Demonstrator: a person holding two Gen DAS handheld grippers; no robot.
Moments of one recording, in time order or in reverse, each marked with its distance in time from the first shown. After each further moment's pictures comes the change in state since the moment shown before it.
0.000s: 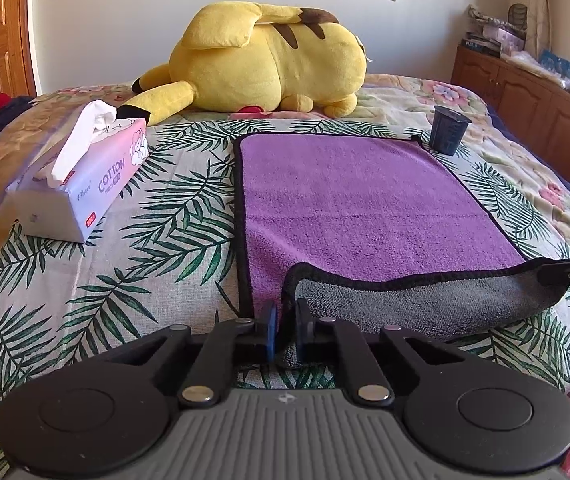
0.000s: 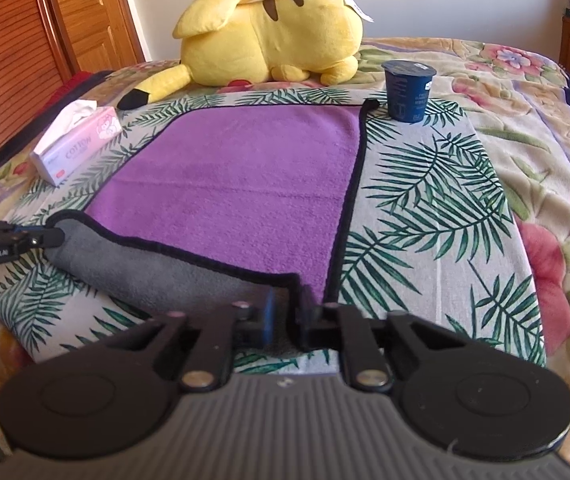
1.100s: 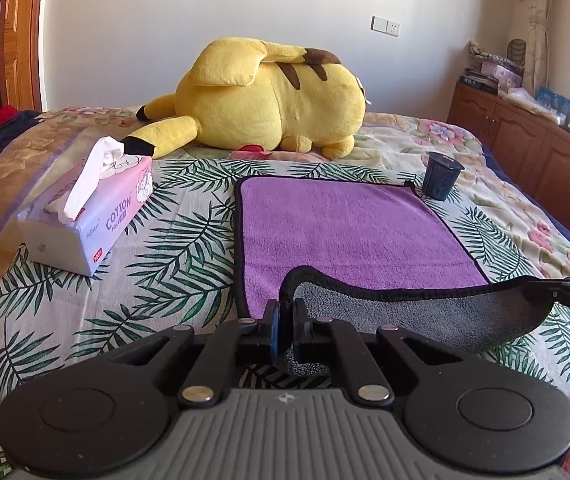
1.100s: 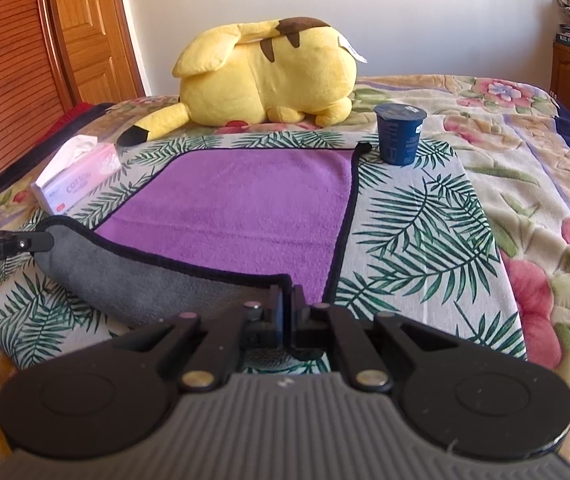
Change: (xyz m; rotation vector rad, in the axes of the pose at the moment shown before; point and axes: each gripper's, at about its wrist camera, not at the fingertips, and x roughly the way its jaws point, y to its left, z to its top) left arm -0.021 0.002 0.016 -0.046 -0.095 -0.023; right arm -0.010 -0.004 0.008 -0.002 -0.123 -0.008
